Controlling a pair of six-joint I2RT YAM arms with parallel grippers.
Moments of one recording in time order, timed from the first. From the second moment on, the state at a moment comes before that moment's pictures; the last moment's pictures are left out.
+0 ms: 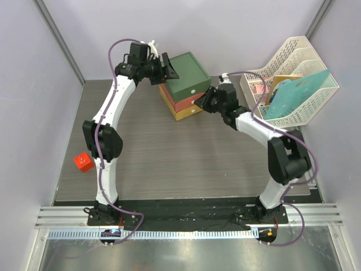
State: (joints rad) left arm -0.29 2.16 2.29 -0.70 0.43 -0.52; right arm 0.40 1.77 1.21 0.14 -0.15 0.78
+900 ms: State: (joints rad) left arm -0.27 1.76 1.67 -0.84 0.30 -0.42; right arm 0.38 1.79 1.32 -0.06 0.38 0.36
